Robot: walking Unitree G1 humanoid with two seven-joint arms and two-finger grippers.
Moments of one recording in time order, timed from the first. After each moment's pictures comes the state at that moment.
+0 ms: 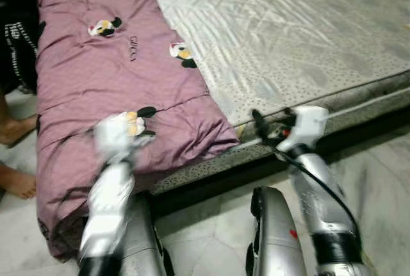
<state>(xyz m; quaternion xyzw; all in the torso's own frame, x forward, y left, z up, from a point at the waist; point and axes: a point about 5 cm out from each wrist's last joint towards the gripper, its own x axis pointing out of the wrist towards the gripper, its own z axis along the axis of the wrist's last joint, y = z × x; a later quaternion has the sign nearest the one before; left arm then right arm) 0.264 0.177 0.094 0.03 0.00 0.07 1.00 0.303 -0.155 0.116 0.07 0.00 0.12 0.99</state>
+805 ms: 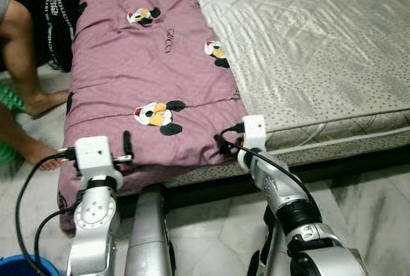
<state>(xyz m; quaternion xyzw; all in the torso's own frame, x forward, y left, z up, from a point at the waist) 0.242 0.182 0.100 0.03 0.04 0.10 0.99 0.324 -0.099 0.056 0.06 0.23 0.15 0.96</state>
